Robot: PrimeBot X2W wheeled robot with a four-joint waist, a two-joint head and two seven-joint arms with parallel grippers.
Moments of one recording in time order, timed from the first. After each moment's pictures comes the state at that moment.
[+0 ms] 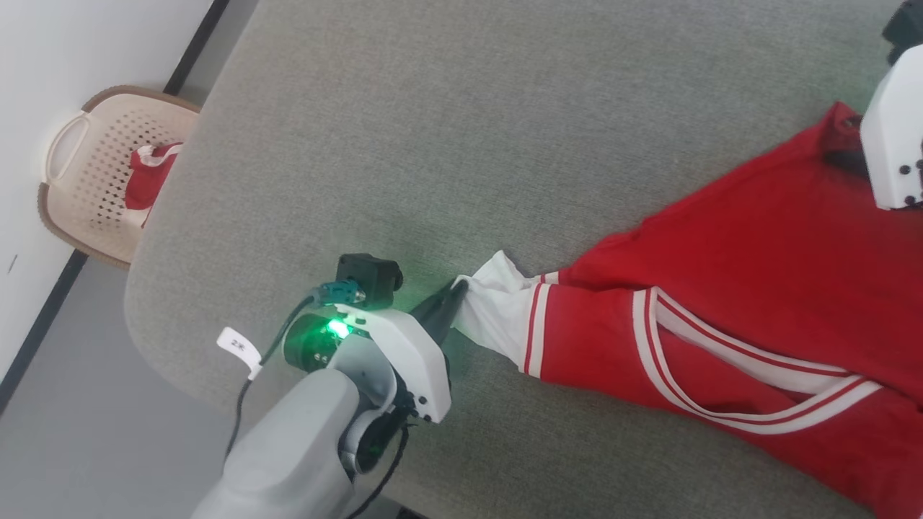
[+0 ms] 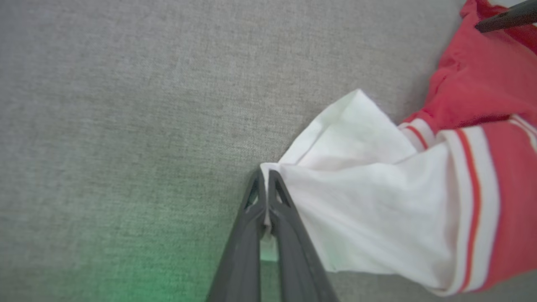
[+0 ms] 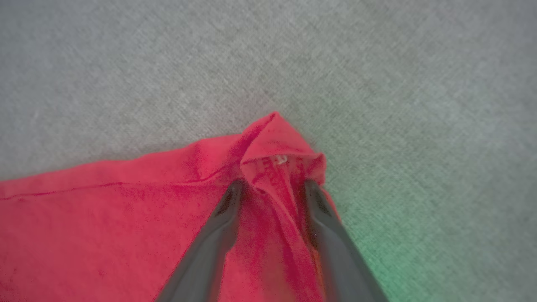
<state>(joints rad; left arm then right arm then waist) -0.56 0.19 -0.66 0.50 -0.76 0.01 0.03 -1.11 -0.69 0.83 0.67 0.96 0.13 0.81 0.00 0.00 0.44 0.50</state>
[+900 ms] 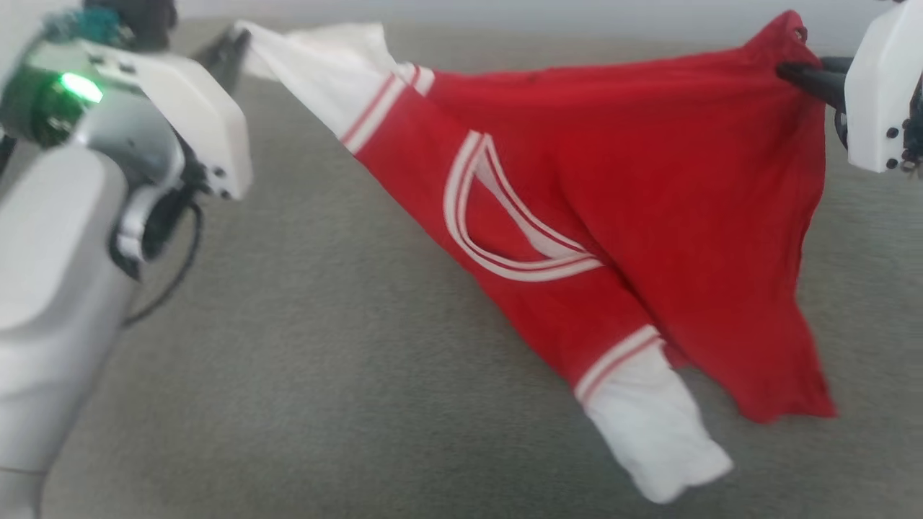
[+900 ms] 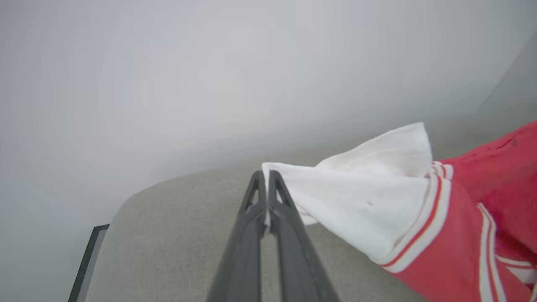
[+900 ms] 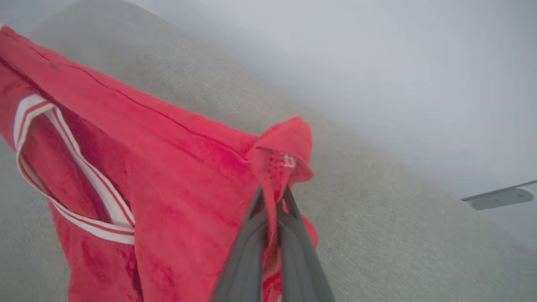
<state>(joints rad) -0.92 0.54 -0.54 0.35 -0.70 0.08 0.28 -1.21 -0.76 0.96 0.45 1.13 0.13 0.55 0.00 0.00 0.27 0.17</state>
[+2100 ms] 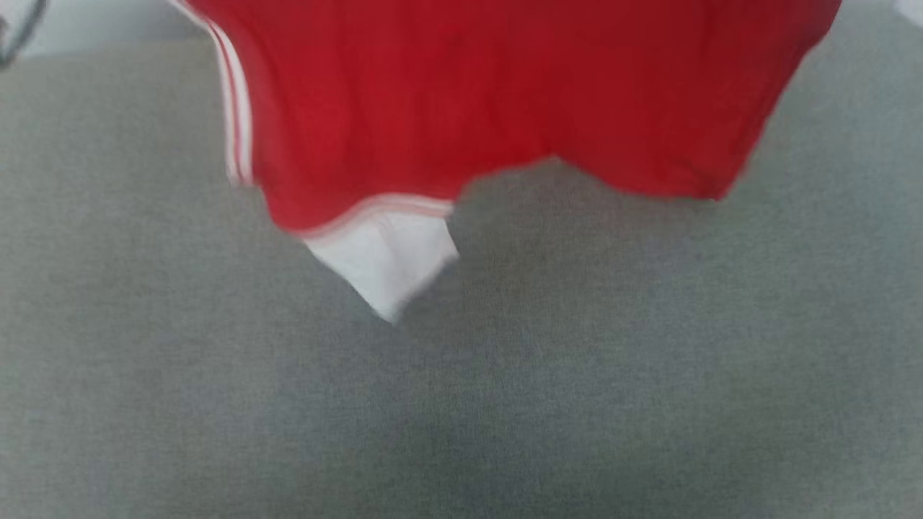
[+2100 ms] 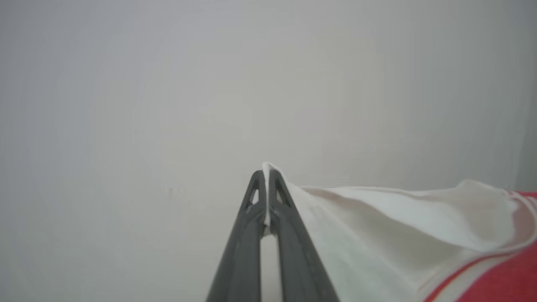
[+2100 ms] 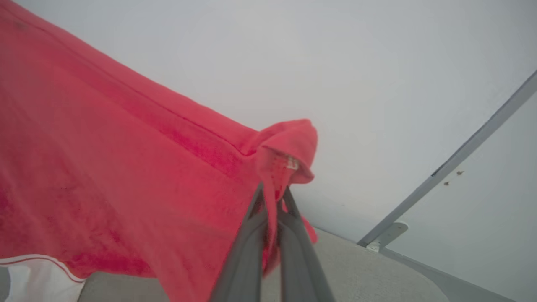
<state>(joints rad) -1.45 0.50 -0.55 0.67 -0.56 0.03 0.11 -1.36 -0.70 0.84 0.52 1.05 0.13 0.33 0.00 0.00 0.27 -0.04</state>
